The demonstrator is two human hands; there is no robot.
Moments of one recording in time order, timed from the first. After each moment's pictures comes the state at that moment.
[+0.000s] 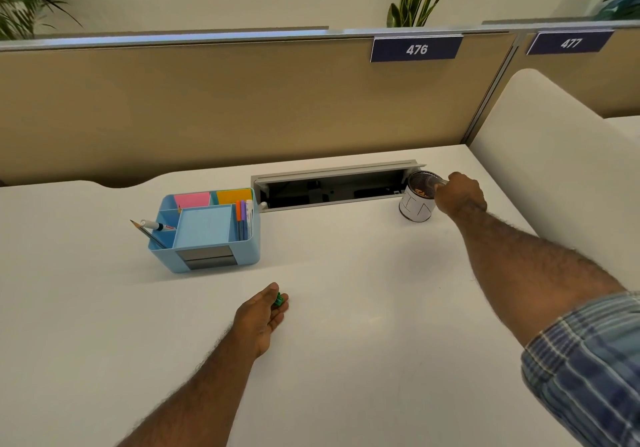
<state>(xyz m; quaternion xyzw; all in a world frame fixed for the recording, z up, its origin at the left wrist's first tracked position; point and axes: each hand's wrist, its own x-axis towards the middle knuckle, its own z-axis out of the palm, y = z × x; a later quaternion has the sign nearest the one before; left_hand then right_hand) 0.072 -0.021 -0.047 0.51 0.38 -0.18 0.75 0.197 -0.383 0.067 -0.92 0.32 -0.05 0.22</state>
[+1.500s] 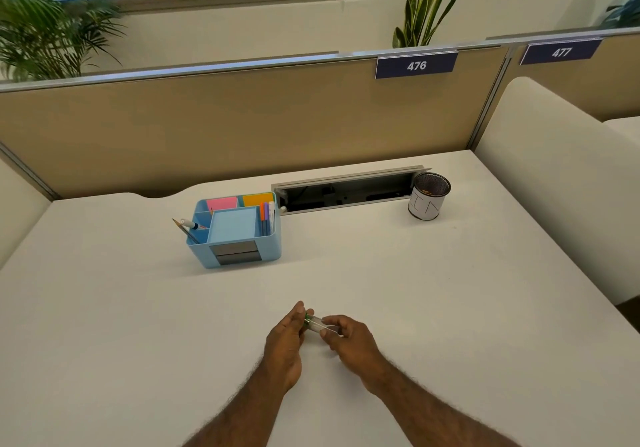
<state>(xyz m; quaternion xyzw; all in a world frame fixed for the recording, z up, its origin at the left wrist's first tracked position) -0.010 -0.032 -0.047 0.49 0.31 -0.12 0.80 -0.034 -0.166 -0.044 -0.76 0.16 0.18 0.60</state>
